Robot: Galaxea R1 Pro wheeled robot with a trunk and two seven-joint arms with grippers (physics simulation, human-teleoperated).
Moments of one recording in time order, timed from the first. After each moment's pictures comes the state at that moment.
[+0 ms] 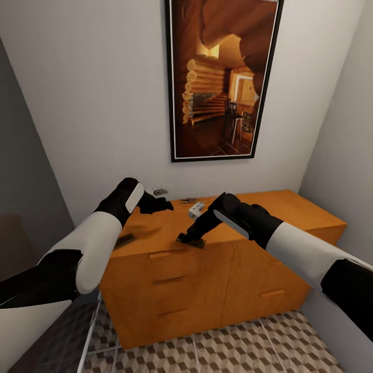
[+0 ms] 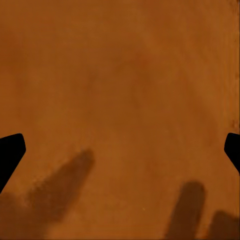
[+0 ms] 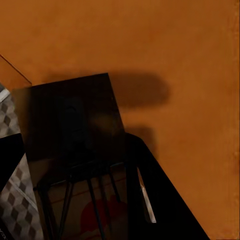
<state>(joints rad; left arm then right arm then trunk) -1.33 -0.14 0.05 -0.46 0.17 1.00 -0.04 -1.29 -0.09 1.08 -0.86 -0.59 0.94 0.46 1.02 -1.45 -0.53</state>
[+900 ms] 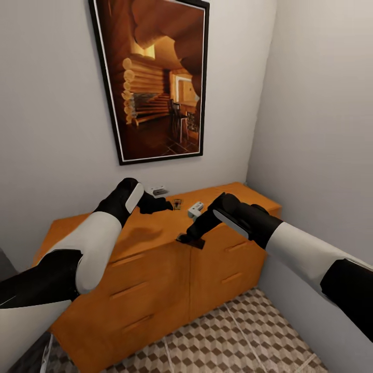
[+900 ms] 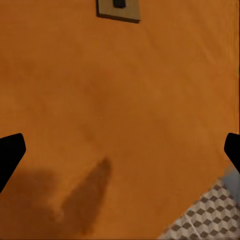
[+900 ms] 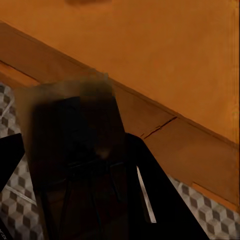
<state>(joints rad) -1.33 -0.14 0.05 -0.46 0.17 1.00 -0.03 -1.29 -0.09 1.08 -0.86 -0.59 0.94 0.46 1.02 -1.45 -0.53</state>
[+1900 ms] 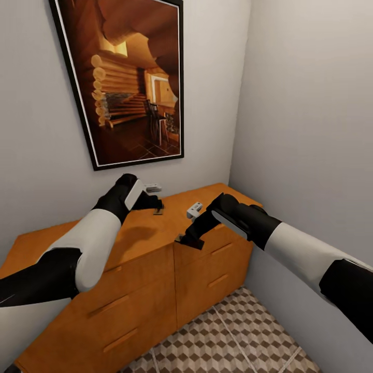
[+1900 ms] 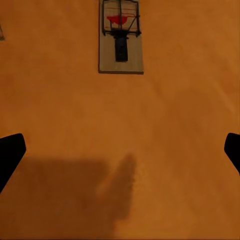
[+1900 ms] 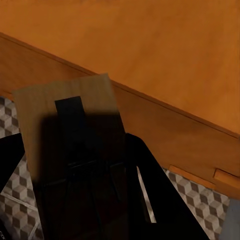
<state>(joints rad) -1.34 -0.13 0.04 -0.48 0.16 1.00 0.19 -1.29 -0.08 1.08 -0.87 -0.59 0.94 0.46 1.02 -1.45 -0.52</state>
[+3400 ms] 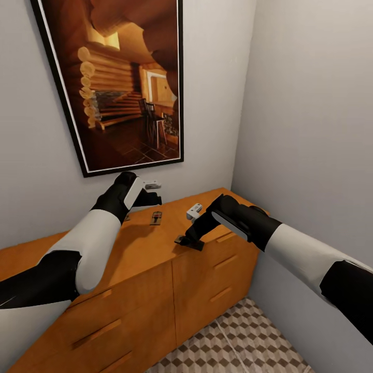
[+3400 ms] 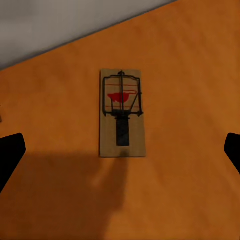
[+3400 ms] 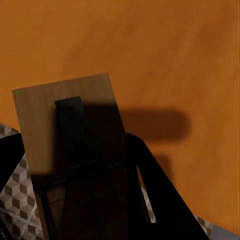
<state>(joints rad) -1.33 -0.14 0.03 -0.54 0.16 1.01 0.20 -1.28 -0.08 1.08 -0.88 -0.58 0.94 0.46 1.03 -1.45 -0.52</state>
